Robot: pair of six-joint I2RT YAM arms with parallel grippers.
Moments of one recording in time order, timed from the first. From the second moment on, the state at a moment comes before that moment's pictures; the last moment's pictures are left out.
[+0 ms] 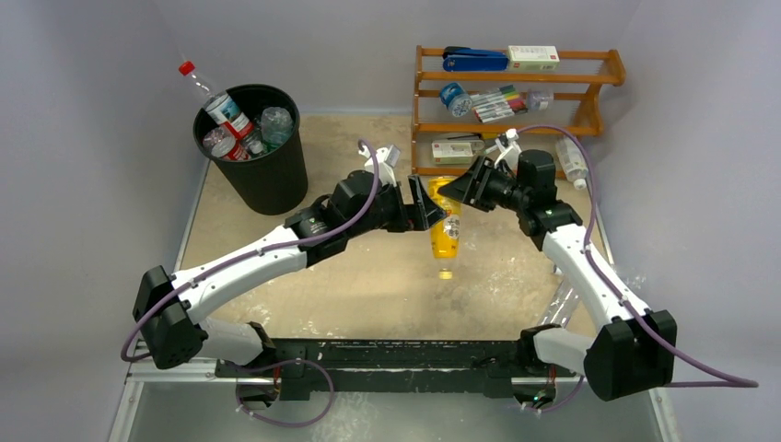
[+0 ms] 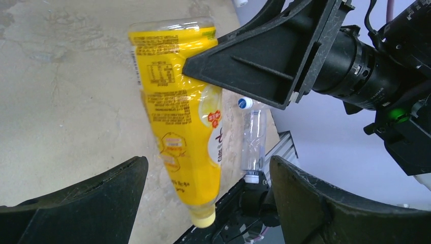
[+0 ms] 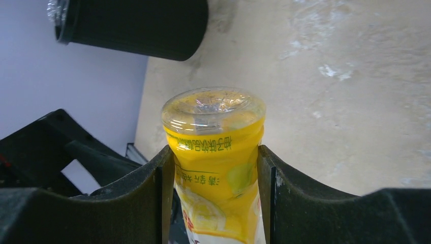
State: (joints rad) left arm -0.91 1.34 1.15 -0.16 0.00 -0.83; right arm 0.20 1.18 0.93 -0.21 -0.52 0.65
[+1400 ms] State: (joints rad) left arm -0.96 1.38 1.21 -0.21 -0.19 -0.80; right arm 0.32 1.13 0.90 -0.02 -0.62 0.88
